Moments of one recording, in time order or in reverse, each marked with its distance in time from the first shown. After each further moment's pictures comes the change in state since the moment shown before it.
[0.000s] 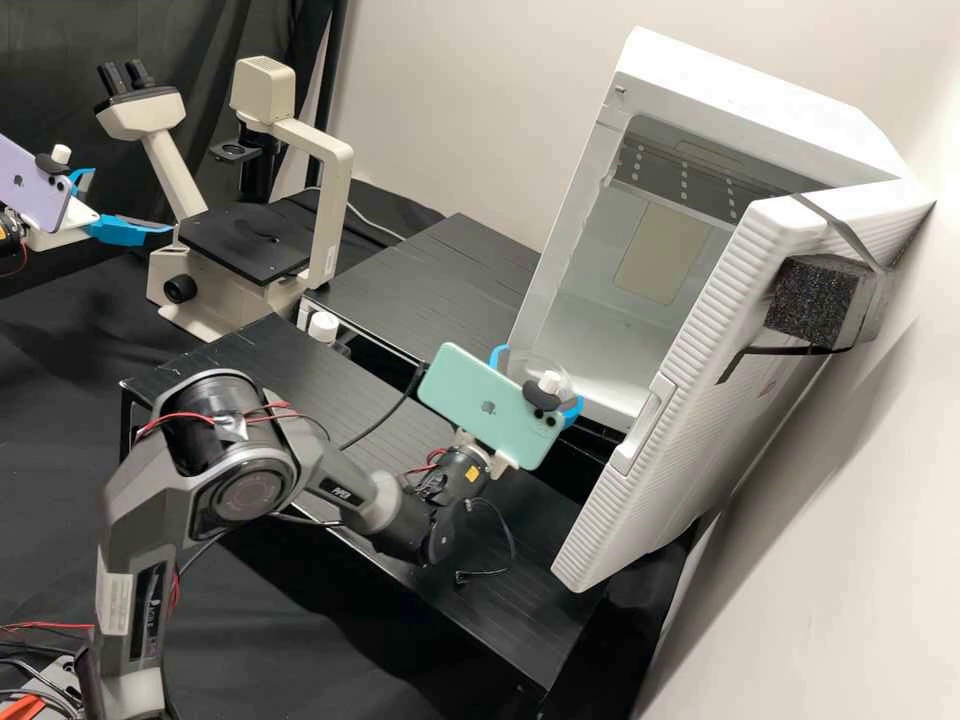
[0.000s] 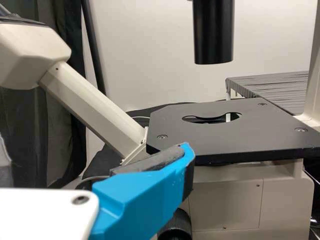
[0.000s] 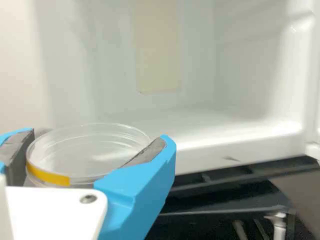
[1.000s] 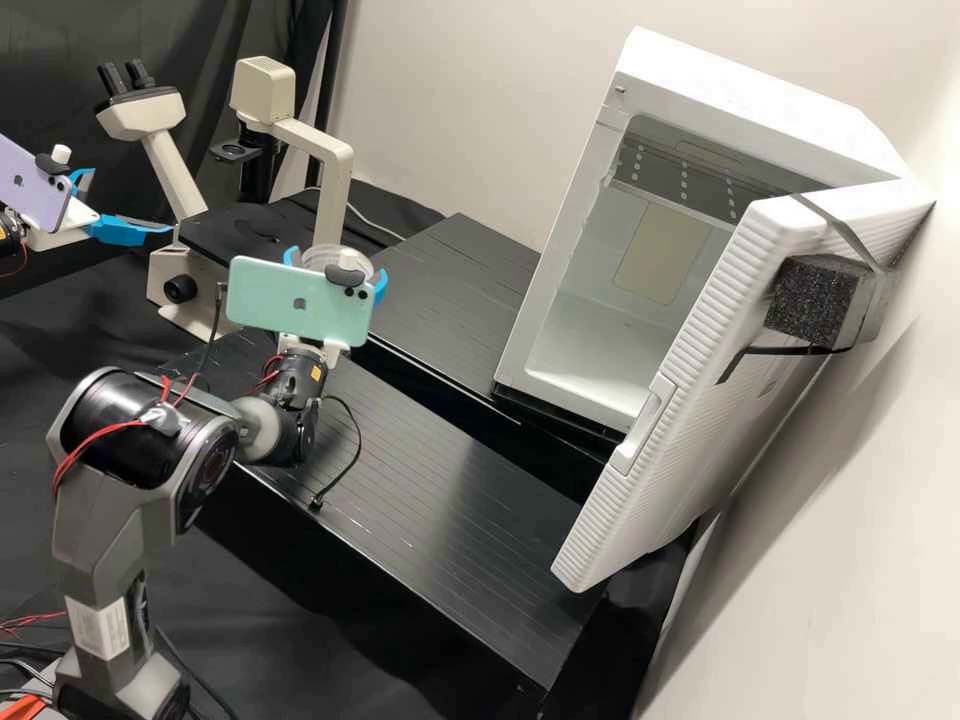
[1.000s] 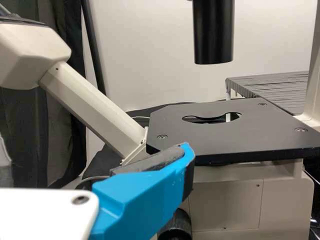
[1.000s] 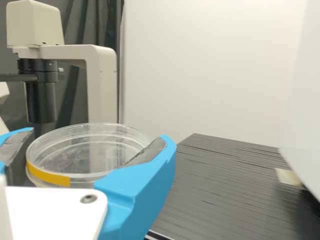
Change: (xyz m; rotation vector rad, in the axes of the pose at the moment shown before) left arm 0.000 0.000 0.000 0.000 0.000 0.000; right arm 0.015 -0.154 -0.142 -0.055 0.291 -0.321
